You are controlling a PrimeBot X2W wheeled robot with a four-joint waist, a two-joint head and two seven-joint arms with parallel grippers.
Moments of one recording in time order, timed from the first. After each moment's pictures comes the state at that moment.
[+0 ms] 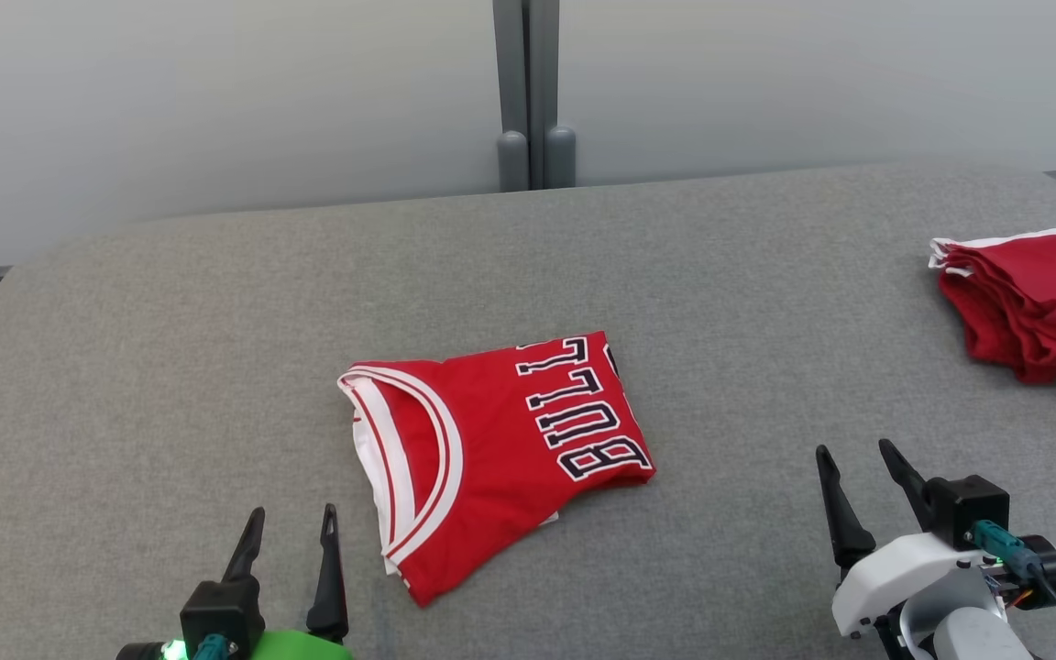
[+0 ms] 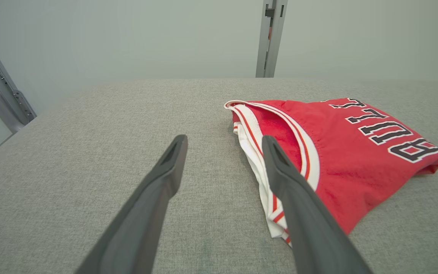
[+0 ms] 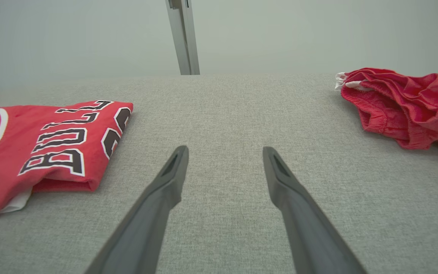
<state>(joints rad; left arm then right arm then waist) 0.03 0.05 -0.13 0.31 -0.15 -0.03 -0.26 -0.15 -0.05 -0.04 0.48 0.10 0.13 -0.26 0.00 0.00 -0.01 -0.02</state>
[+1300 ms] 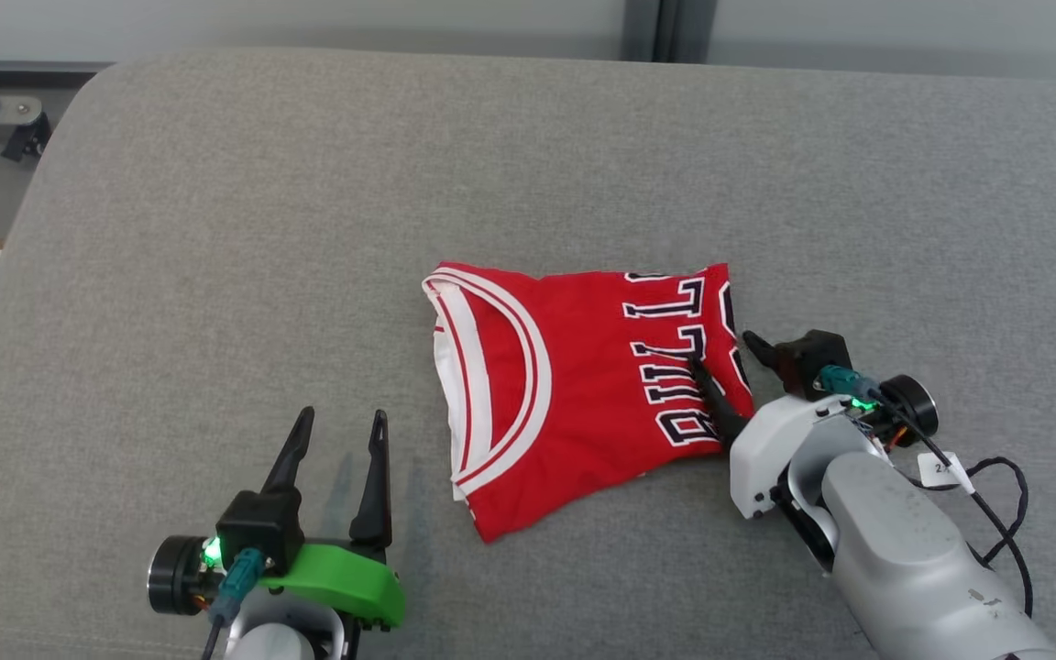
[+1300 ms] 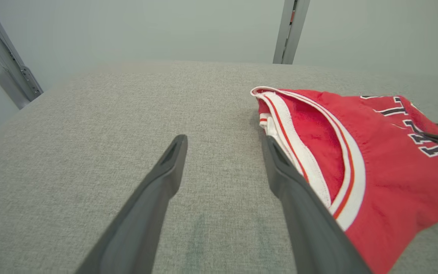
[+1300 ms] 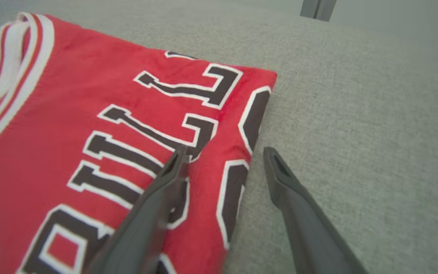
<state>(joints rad) -0.12 0.05 -0.23 0.30 -0.19 -0.03 -0.26 -0.62 -0.05 0.30 0.94 0.15 0.13 -0.26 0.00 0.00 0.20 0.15</state>
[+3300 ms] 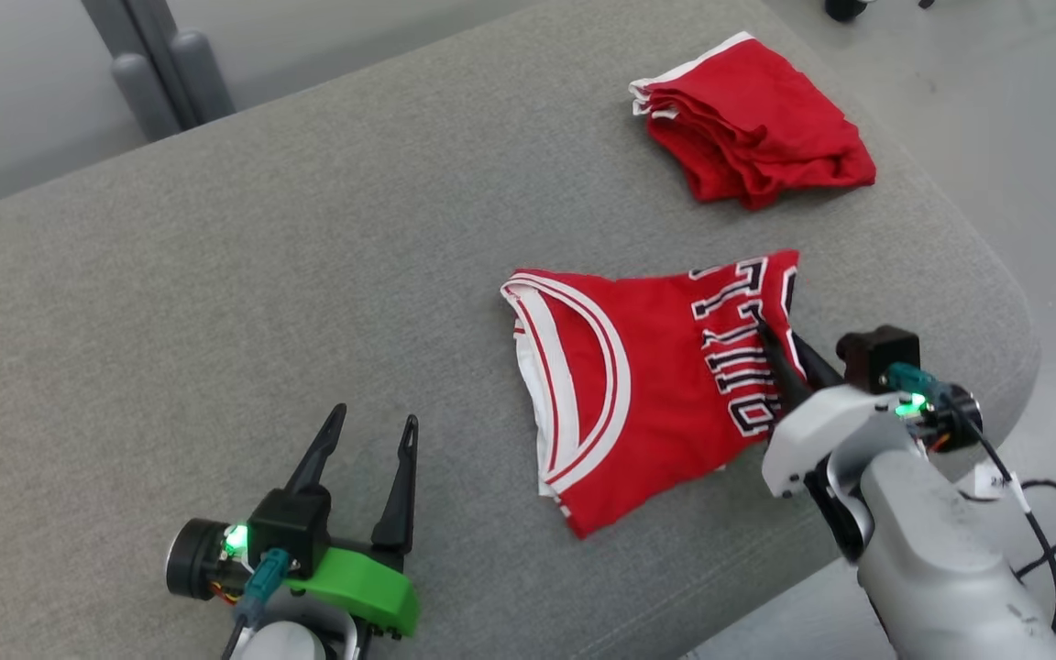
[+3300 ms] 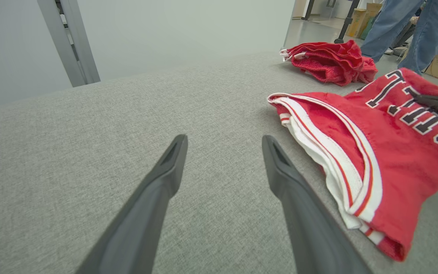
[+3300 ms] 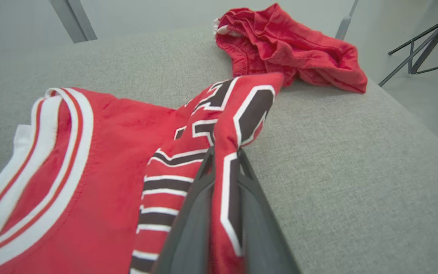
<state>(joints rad) -0.12 0.05 -0.26 0.29 -0.12 -0.10 -0.26 -0.54 -0.05 0.13 0.82 0.18 0.13 -0.26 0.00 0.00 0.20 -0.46</state>
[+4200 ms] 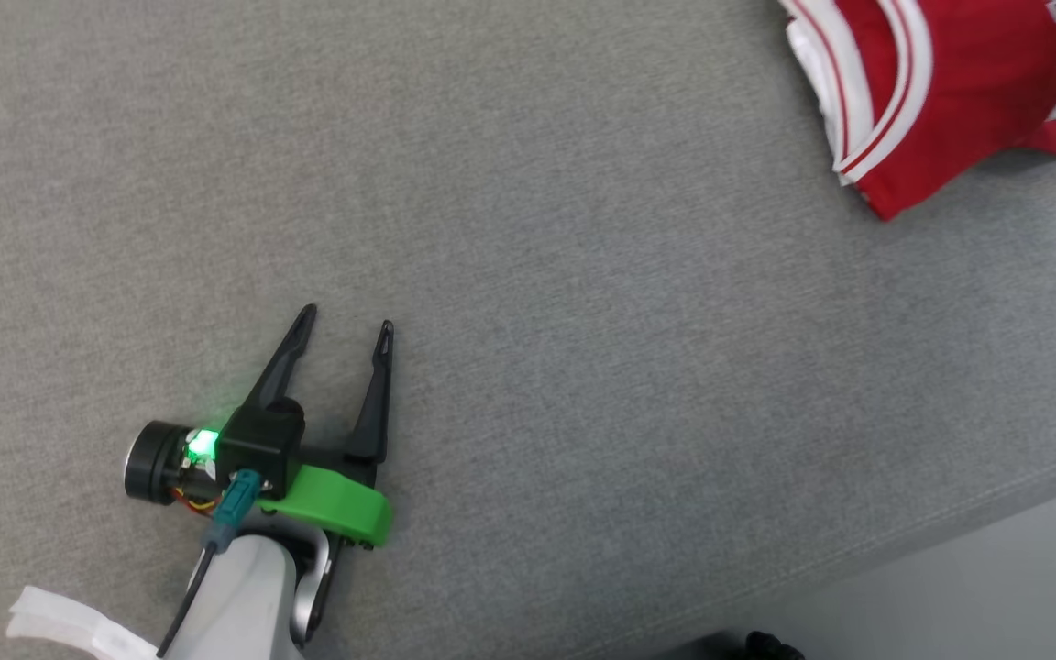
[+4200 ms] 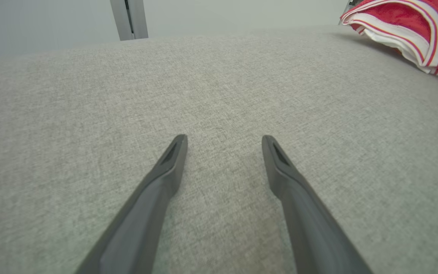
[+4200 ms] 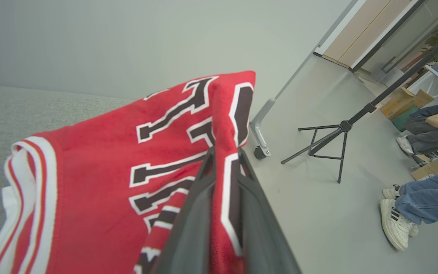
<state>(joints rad) -0.26 0.07 -0.21 0.28 -0.06 -0.13 -0.26 -1.17 -0.34 -0.18 1.03 -0.19 0.13 -0.13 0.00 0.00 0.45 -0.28</state>
